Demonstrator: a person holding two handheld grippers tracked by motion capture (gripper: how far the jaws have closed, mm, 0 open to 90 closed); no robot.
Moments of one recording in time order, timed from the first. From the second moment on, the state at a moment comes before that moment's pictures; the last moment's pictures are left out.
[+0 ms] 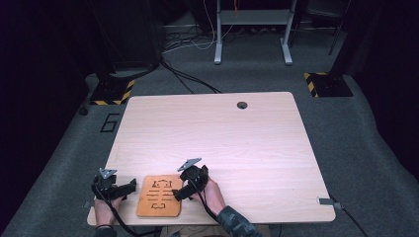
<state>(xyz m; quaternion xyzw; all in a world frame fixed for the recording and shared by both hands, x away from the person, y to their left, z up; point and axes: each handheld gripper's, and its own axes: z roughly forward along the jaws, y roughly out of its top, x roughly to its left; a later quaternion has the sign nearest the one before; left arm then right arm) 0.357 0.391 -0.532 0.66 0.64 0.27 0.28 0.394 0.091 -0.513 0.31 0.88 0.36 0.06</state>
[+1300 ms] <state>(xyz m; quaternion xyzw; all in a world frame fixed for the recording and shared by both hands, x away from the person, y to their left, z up) 0.357 0.391 -0.532 0.66 0.64 0.27 0.28 0.398 0.078 -0.521 0.31 0.88 0.35 0.06</state>
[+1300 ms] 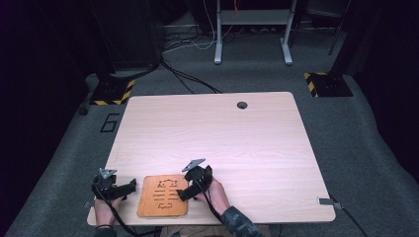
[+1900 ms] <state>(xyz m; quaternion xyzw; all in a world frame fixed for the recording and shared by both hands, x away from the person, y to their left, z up) 0.357 0.391 -0.532 0.66 0.64 0.27 0.28 0.395 0.061 -0.524 0.32 0.87 0.37 0.07</state>
